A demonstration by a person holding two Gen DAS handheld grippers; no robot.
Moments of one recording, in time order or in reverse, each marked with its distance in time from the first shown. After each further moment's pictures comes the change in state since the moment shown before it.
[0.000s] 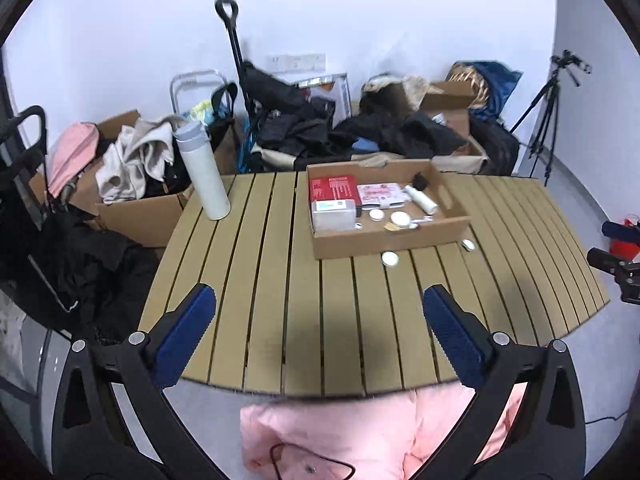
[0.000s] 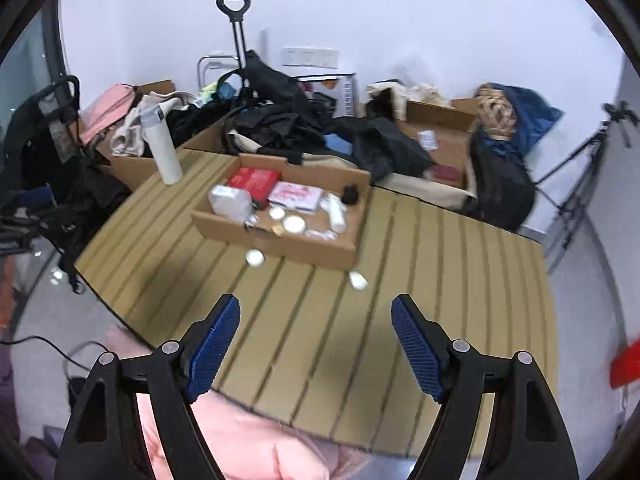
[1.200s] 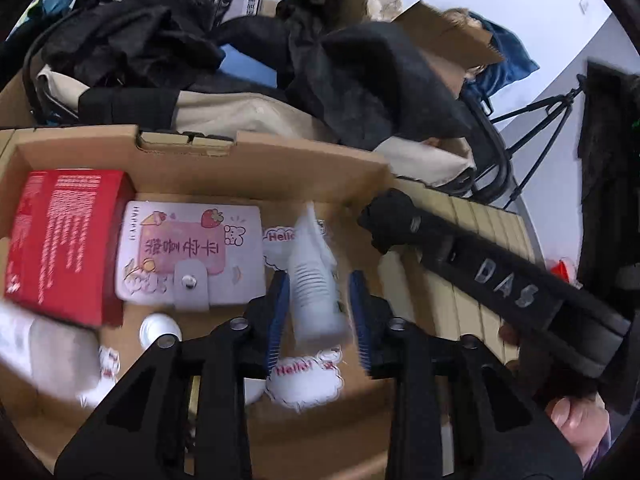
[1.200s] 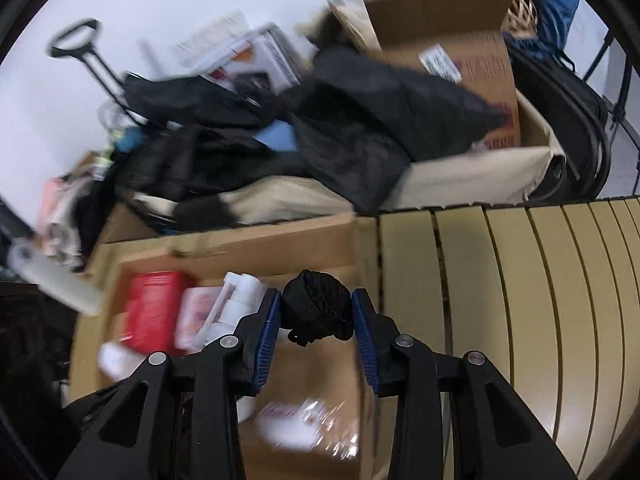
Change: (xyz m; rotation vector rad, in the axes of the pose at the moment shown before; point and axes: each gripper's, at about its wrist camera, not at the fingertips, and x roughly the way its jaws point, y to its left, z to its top) left arm 0.419 -0.152 0.127 -0.190 0.329 -0.404; right arm 0.386 -0.096 0.155 0.403 0.155 0.129
